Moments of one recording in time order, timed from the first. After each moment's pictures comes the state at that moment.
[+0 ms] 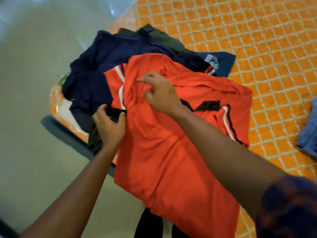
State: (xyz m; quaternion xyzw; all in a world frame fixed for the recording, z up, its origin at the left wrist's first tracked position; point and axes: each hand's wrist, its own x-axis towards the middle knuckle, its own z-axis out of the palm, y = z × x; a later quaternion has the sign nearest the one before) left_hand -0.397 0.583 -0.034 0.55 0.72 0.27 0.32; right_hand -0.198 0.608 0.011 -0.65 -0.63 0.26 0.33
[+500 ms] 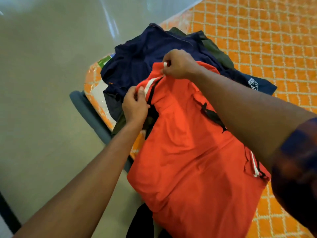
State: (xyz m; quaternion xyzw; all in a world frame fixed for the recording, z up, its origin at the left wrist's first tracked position) left_hand -0.415 0.630 -0.023 0.41 0.72 0.40 0.40; right_hand -0.253 0.750 0.035 -0.64 -0.73 0.23 0.01
